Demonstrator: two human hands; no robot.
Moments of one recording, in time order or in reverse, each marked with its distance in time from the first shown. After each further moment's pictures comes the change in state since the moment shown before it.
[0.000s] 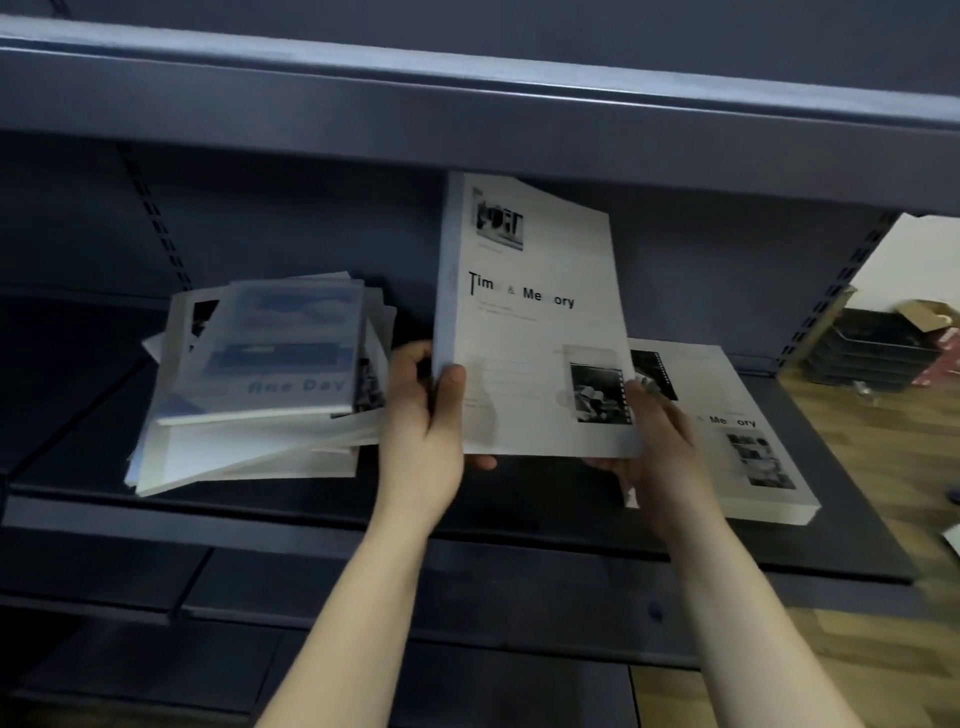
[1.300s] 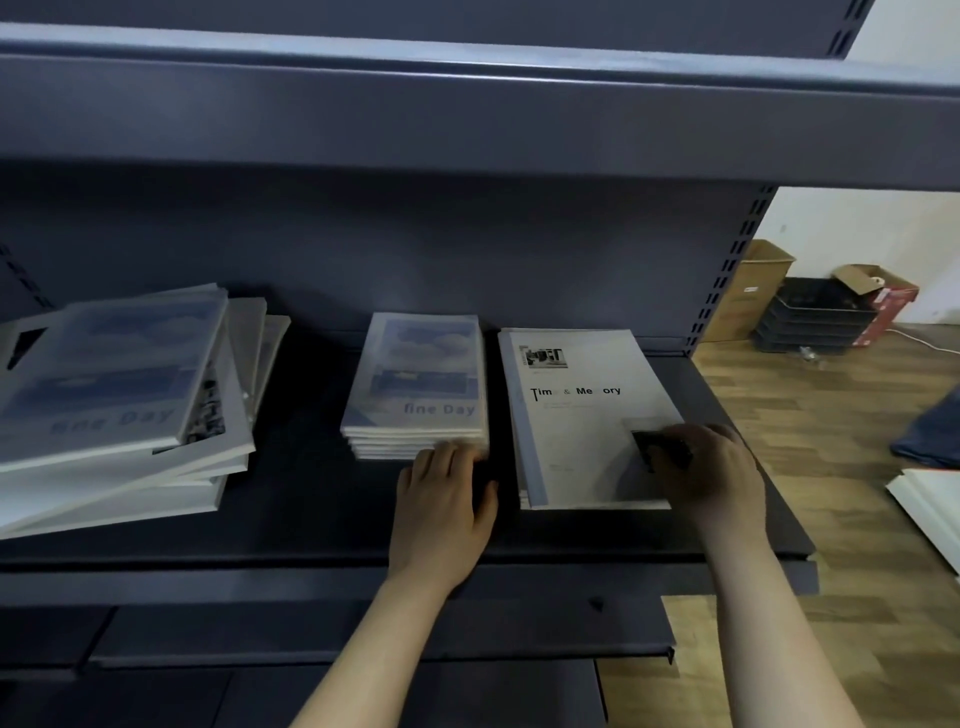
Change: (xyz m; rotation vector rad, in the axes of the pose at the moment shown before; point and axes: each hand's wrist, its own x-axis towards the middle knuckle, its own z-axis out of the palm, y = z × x) left_hand -0.033 -0.117 0.100 1.086 -0.291 0.338; right_hand 0.054 0.002 -0.169 -1.252 0.303 -0.379
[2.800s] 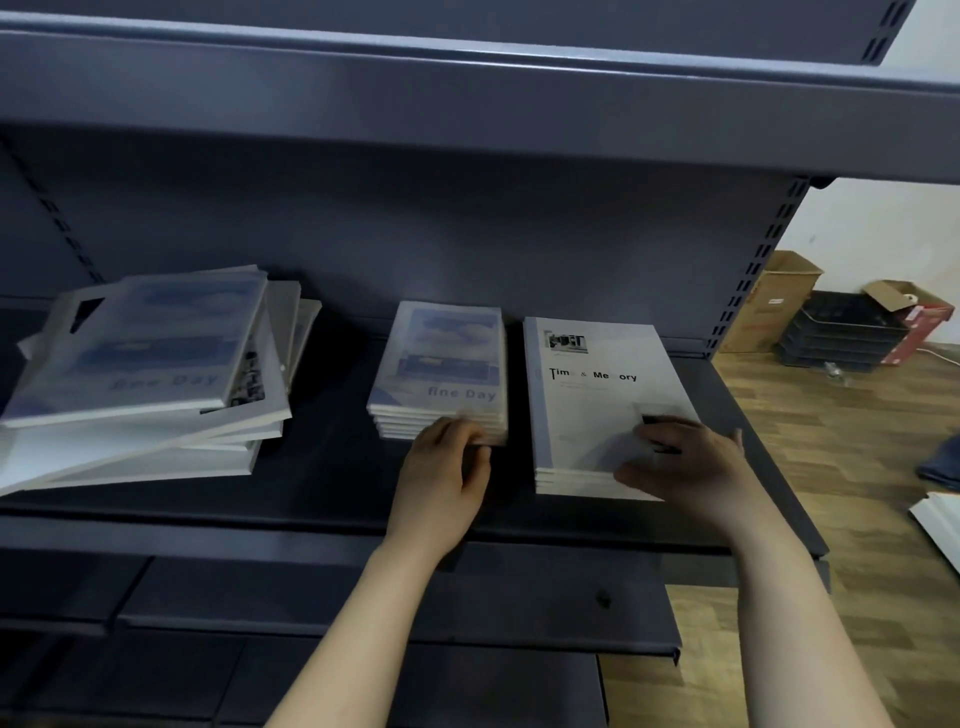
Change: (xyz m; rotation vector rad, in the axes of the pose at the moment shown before) left_hand -0.001 -0.008 -0.028 -0.305 0.047 -0.047; right_hand -0.006 -0.030 -0.023 -0.080 -0.398 -0.138
